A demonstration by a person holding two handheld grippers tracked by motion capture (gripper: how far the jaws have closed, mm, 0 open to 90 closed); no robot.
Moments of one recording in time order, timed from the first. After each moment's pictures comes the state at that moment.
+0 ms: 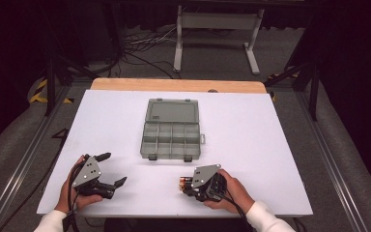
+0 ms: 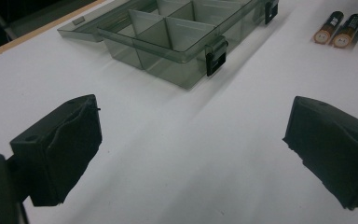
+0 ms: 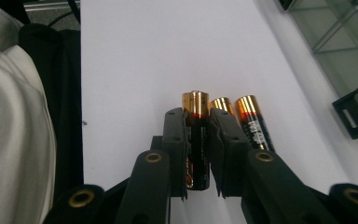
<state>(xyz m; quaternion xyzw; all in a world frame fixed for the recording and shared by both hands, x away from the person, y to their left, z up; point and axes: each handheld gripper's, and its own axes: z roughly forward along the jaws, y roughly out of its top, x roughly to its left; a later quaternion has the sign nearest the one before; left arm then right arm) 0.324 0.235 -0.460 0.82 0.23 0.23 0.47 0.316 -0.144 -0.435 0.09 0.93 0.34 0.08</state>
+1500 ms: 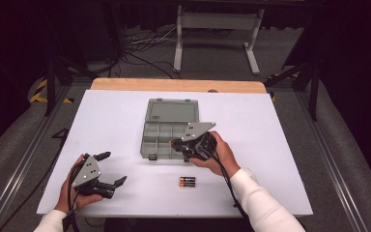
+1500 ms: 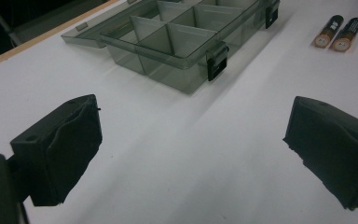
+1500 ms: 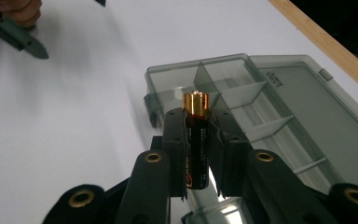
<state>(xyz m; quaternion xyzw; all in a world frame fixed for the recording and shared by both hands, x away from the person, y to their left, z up) 0.324 0.235 -0.457 0.82 0.23 0.23 0.48 0.396 -0.113 -0.370 0.14 0.89 0.40 0.16</state>
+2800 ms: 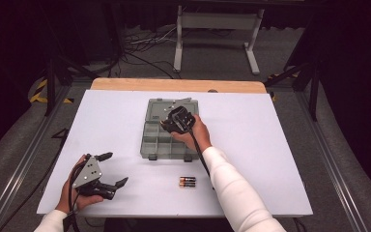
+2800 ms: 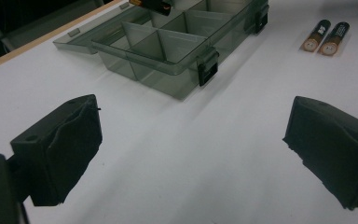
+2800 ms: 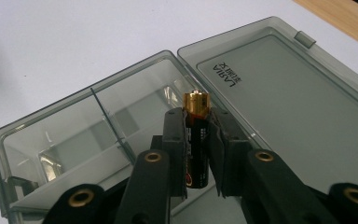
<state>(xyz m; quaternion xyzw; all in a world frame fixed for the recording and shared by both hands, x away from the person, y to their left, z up) 0.323 0.232 -0.456 0.82 0.22 0.23 0.48 0.496 -0.065 -0.406 0.28 0.88 0.36 0.13</state>
